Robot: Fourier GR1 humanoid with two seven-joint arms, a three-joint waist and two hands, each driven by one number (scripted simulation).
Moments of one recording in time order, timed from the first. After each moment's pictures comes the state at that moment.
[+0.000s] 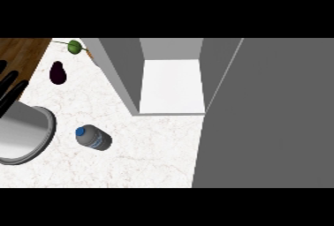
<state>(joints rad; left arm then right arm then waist) -0.10 0.33 0.34 -1.98 0.75 -0.09 0.58 0.10 -0.09 0.34 -2.51 -0.02 -0.05 0.48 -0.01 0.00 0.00</state>
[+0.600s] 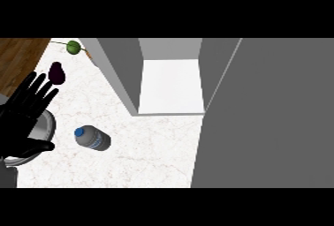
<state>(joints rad) -0.10 0.28 0.27 -1.66 0.54 -0.23 0.34 0.08 -0.10 0.36 -2.51 -0.02 -0.08 0.51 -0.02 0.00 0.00</state>
